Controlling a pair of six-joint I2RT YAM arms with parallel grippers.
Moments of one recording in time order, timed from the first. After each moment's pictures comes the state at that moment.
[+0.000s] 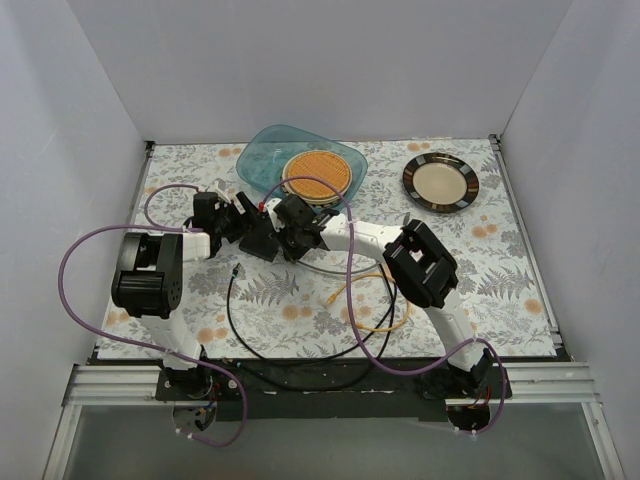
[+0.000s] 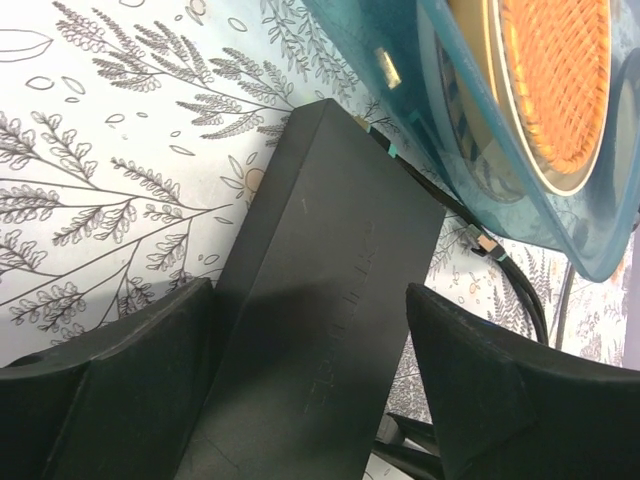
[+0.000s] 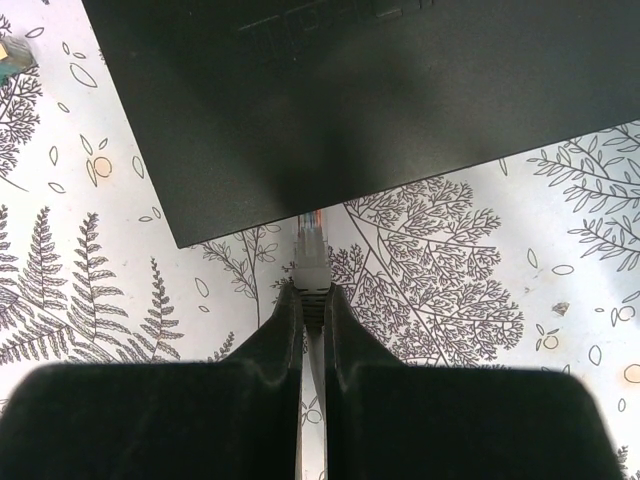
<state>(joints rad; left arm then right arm) -0.07 1.78 0.81 0.37 0.39 -0.63 0.91 2.21 1.67 -0.39 -0.07 0.06</state>
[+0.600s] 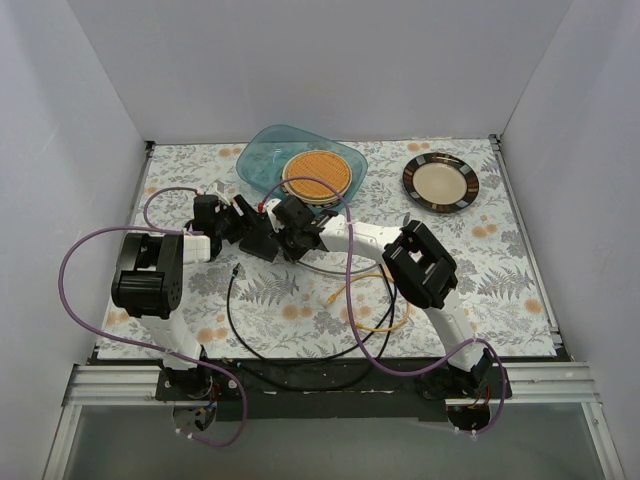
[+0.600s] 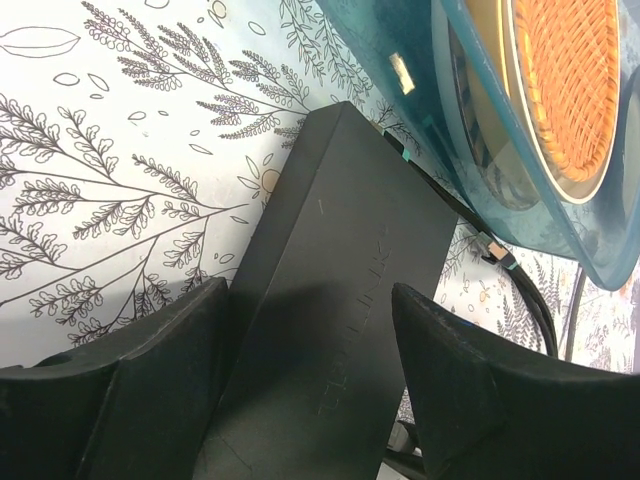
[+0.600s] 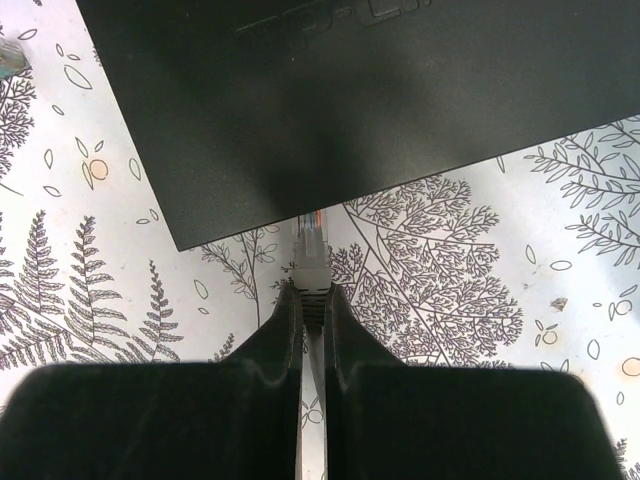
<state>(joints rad) -0.08 1.78 0.78 0.42 0.35 -0.64 0.92 2.20 1.67 -0.39 -0.04 0.06</state>
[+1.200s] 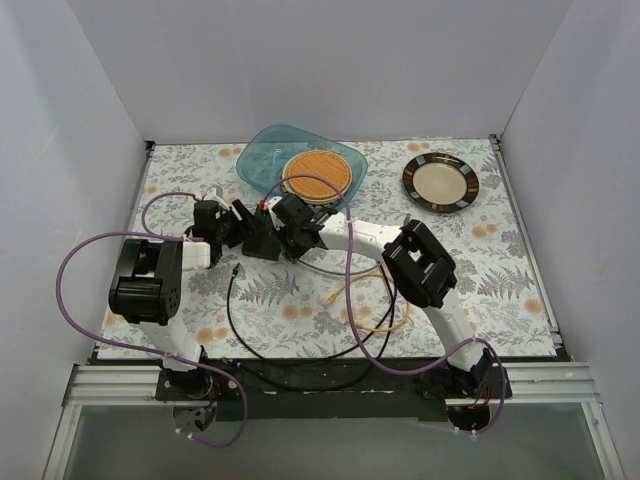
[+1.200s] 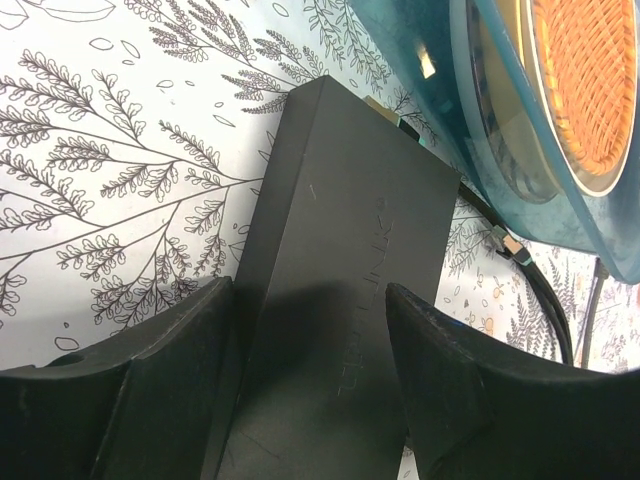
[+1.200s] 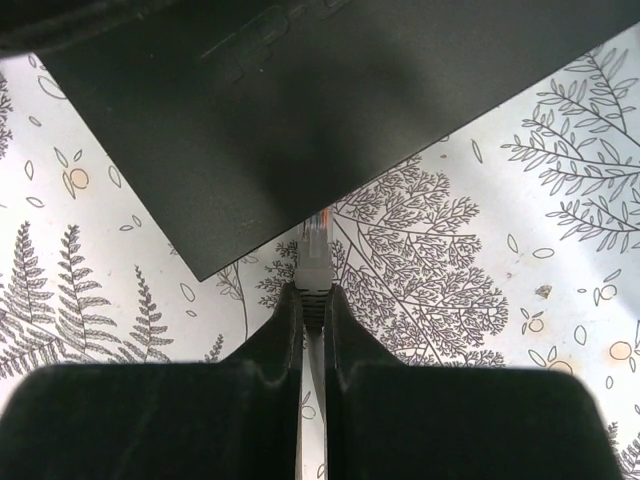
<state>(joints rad) -0.09 1.73 0.71 0.45 0.29 -0.65 0.92 2.21 1.69 -0.41 -0.01 0.10</state>
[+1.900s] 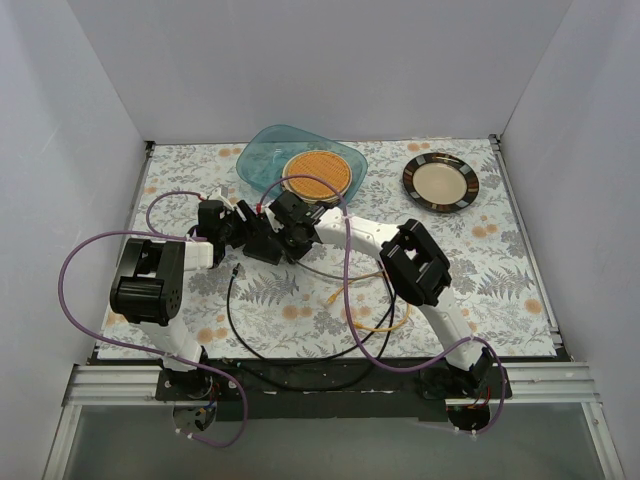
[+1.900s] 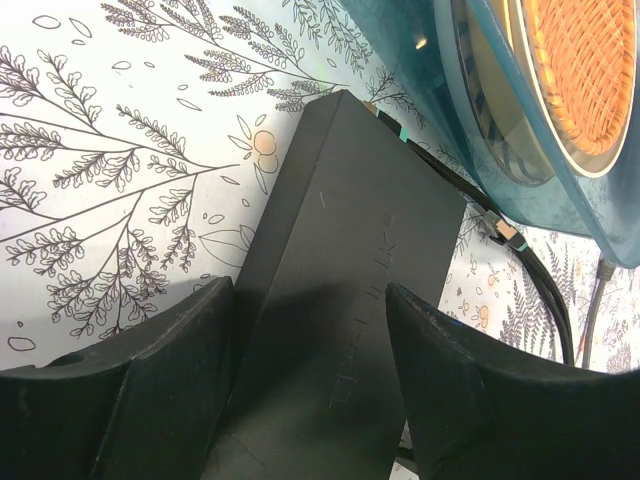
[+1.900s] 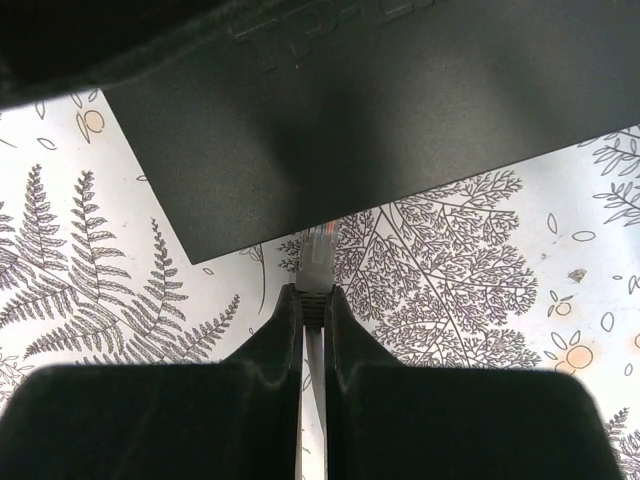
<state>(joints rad) -0.12 1.73 0.71 0.44 0.29 -0.64 0.92 2.25 1.81 -0.60 -0.09 0.04</state>
